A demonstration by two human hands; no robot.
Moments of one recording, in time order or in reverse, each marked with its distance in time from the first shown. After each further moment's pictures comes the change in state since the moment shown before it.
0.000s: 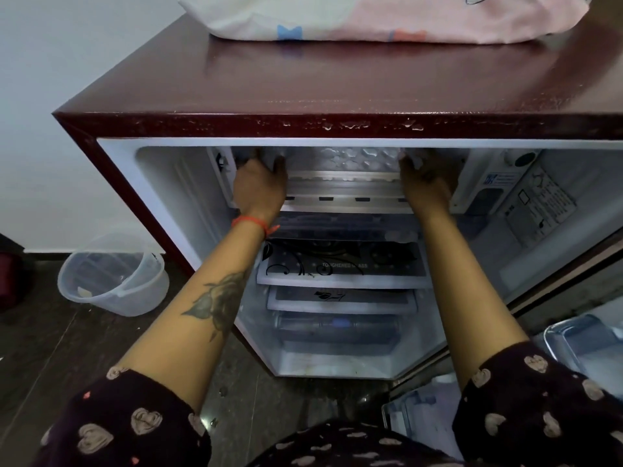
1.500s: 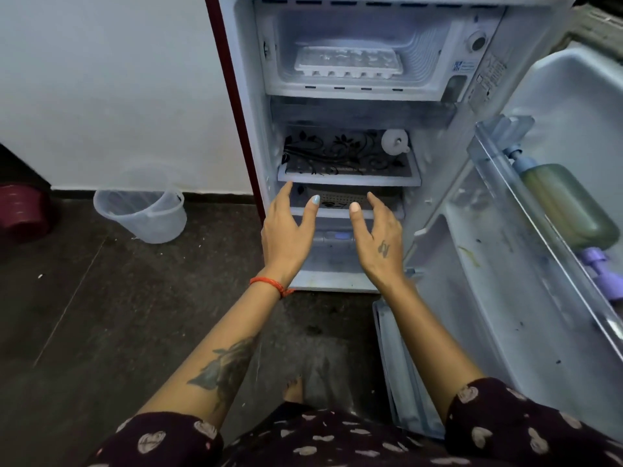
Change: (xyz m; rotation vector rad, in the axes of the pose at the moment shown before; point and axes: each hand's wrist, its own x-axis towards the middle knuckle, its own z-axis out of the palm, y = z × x) left_hand -0.344 -0.072 -0.129 -0.268 -0.196 -0.030; right_hand -0.383 0.054 -0.063 -0.004 -0.226 -0.076
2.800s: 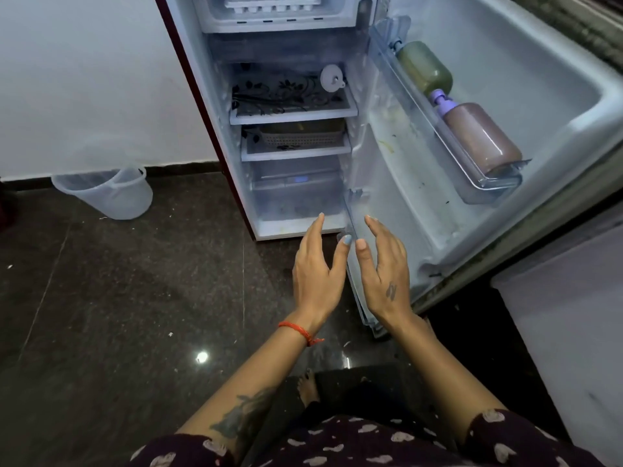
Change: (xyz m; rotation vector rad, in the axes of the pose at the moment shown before) left_hand -0.295 0.009 0.019 -0.102 -0.267 0.033; right_hand -0.271 0.074 -0.100 -0.030 0.106 -0.039
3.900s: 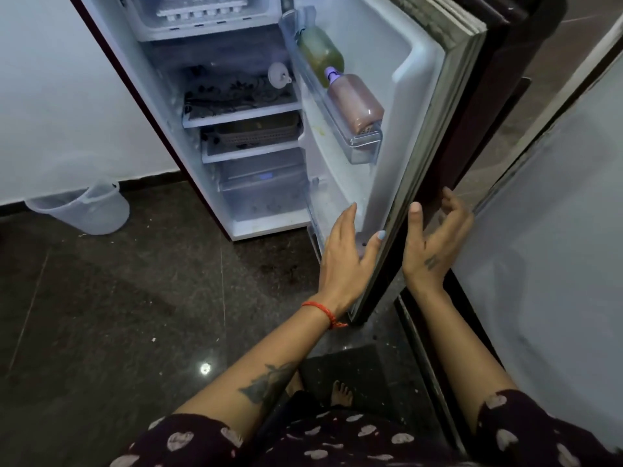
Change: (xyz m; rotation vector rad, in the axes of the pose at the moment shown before) left_hand -0.072 0.068 0.125 0.133 -0.226 0.185; right_hand -0.017 0.084 -0.141 0.065 0.679 0.036
